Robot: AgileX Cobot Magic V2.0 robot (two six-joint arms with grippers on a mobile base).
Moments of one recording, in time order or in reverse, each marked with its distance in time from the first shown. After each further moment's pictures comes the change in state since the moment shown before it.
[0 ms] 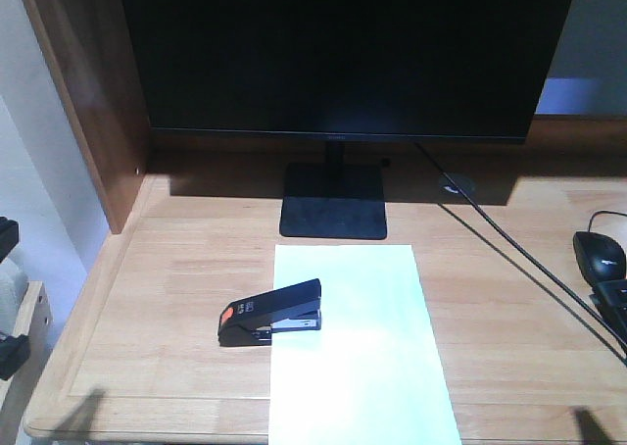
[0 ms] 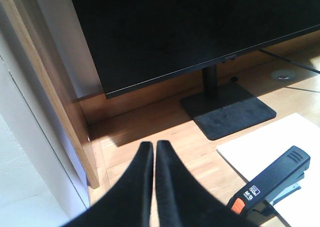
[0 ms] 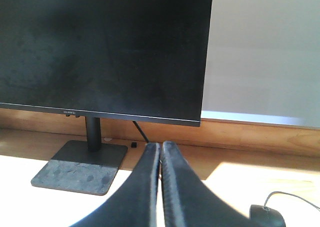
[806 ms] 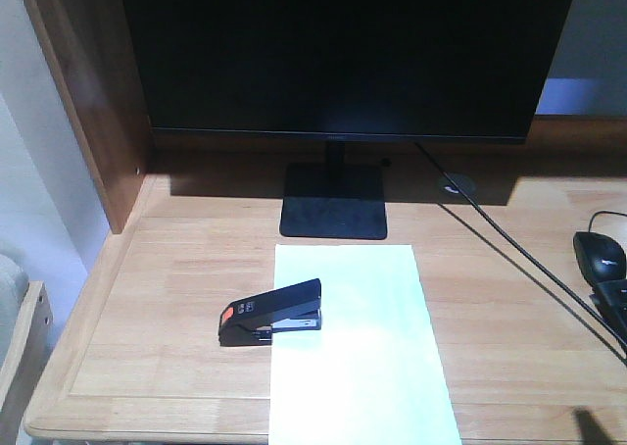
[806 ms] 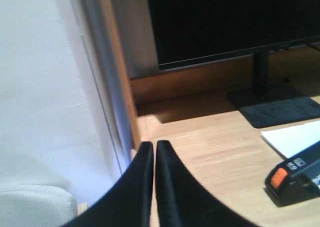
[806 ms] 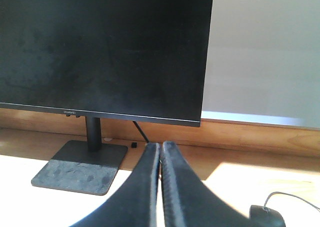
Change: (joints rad) left arm 0.212 -0.538 0.343 -0.045 0.079 0.000; right arm 0.000 0.000 0.000 -0.001 0.000 0.000
